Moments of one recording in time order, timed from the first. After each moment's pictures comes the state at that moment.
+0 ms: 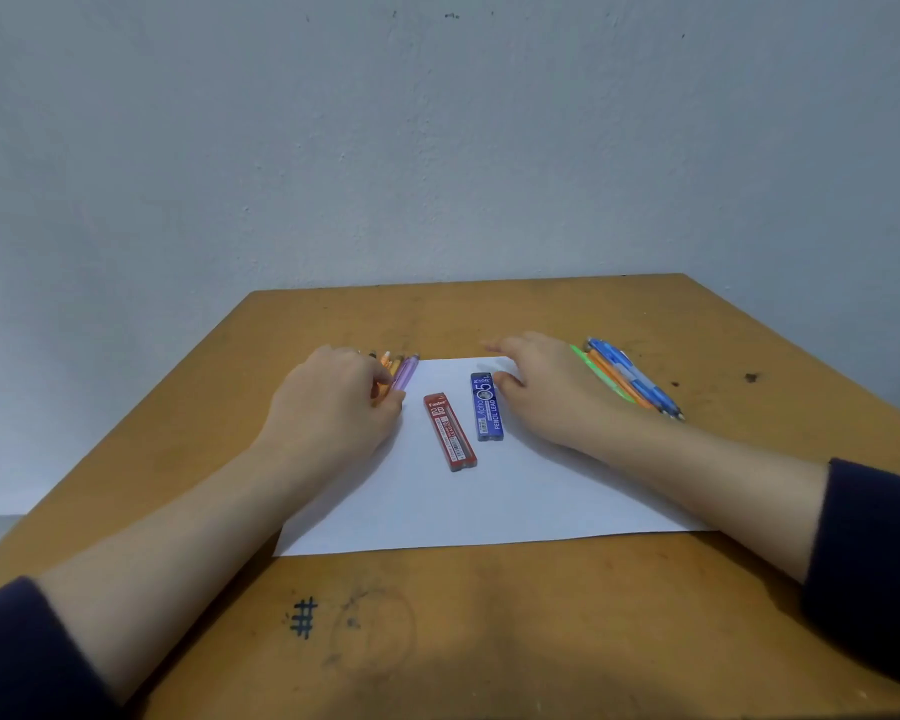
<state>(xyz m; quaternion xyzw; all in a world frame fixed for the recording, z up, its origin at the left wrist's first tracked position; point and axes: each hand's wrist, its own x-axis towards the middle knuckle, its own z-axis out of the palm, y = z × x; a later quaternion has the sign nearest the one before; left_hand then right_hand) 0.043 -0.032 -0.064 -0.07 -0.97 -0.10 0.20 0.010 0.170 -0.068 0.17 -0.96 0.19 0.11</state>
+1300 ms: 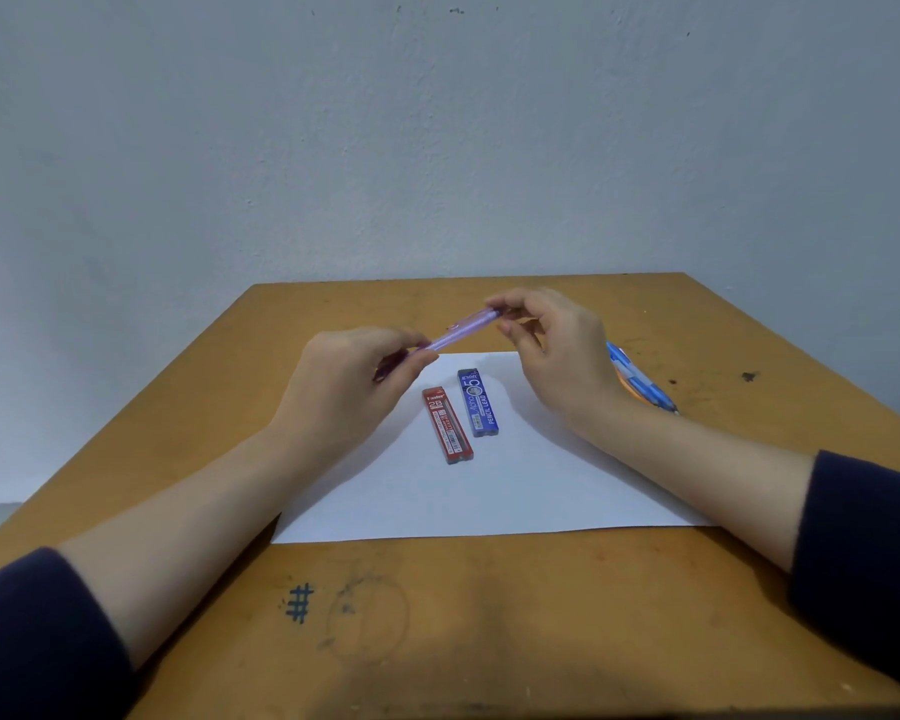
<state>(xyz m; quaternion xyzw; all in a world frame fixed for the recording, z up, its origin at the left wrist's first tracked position) 0.035 -0.031 -0.070 -0.28 -0.85 -0.25 0.38 -0.003 0.174 -0.070 0.25 -0.81 0.40 0.35</state>
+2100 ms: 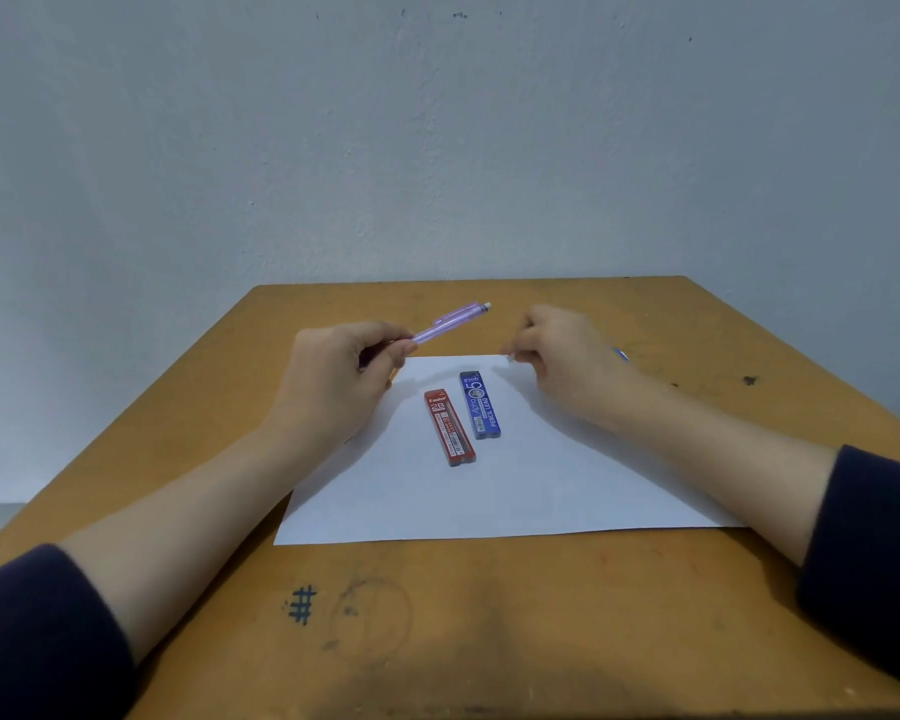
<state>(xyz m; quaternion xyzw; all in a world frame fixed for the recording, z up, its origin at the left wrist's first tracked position) 0.035 -0.035 -0.068 -0.19 -0.87 -0.31 0.34 -0.023 0.193 -0.070 0.28 -0.92 0.16 0.24</state>
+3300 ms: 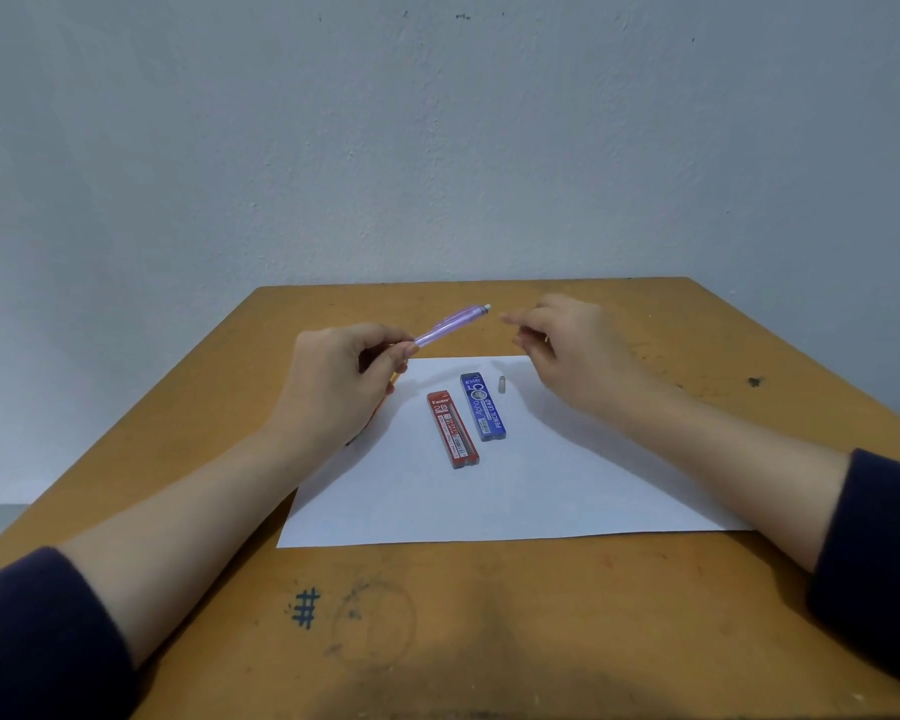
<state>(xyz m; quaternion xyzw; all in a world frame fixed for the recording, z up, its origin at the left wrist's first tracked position) 0.038 -0.034 -0.064 -0.15 -0.88 -0.35 0.30 -0.007 0.189 -0.056 0.25 -0.91 0.20 0.26</state>
